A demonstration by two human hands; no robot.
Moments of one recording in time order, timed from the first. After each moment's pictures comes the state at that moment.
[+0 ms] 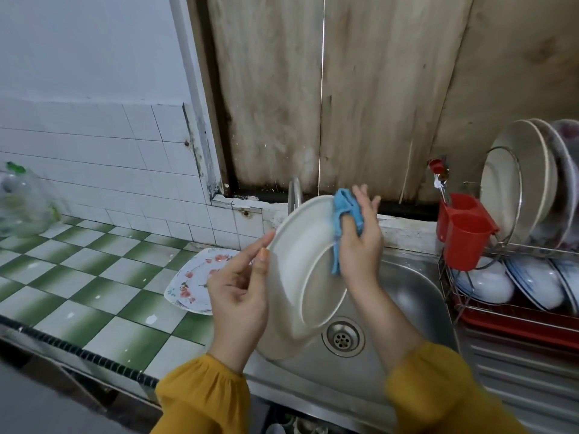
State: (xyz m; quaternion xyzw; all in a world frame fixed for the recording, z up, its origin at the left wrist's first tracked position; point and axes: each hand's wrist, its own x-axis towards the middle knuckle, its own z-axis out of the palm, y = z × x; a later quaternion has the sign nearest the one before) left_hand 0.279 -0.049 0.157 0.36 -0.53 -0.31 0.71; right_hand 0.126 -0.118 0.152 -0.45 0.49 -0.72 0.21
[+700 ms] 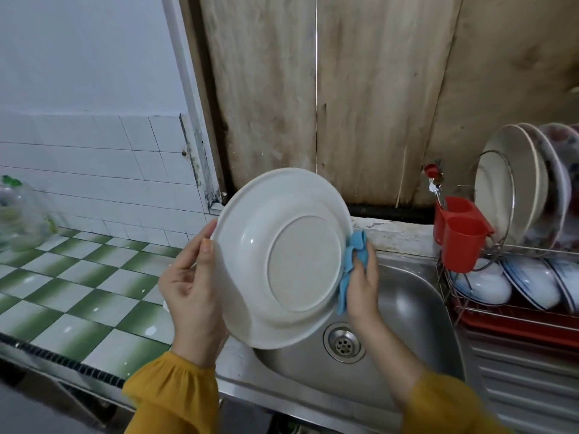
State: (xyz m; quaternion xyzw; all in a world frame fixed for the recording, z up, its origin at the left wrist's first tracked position) left_hand 0.309 -0.060 0.181 0.34 -0.43 -0.33 0.77; right_hand 0.122 -0.103 0.099 -0.35 0.47 -0.74 0.34
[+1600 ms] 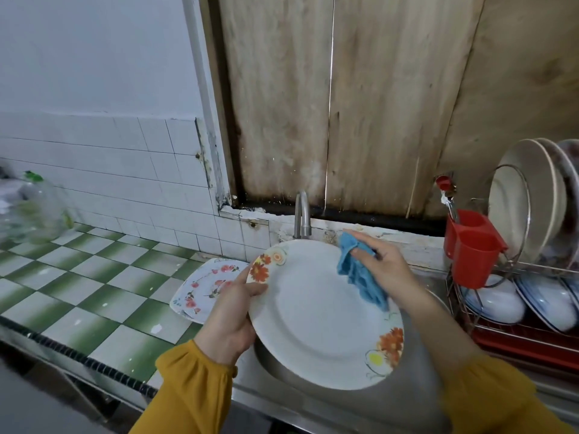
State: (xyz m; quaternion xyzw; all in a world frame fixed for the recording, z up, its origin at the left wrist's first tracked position) left_hand 0.302 -0.081 0.158 0.44 -0.24 -0.70 0.51; right_hand 0.062 -0.116 0.145 -0.56 0.51 -0.53 0.40
